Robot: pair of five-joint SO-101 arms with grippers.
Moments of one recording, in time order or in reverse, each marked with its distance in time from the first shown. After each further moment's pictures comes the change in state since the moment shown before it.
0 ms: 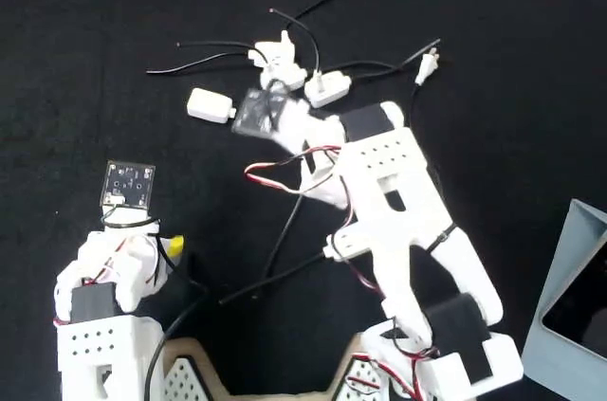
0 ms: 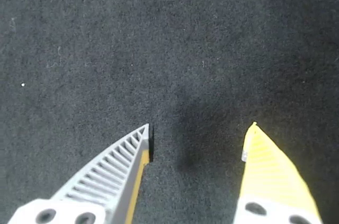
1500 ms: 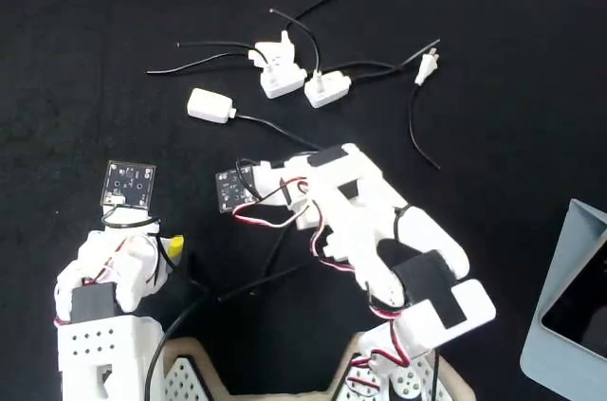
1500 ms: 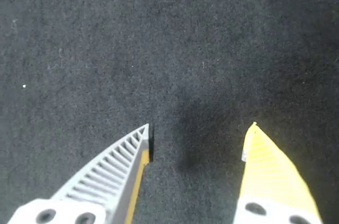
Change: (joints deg) left arm 0.0 -0.4 0.0 0.0 -0.2; right arm -4.2 17.5 15.0 -30.1 19.5
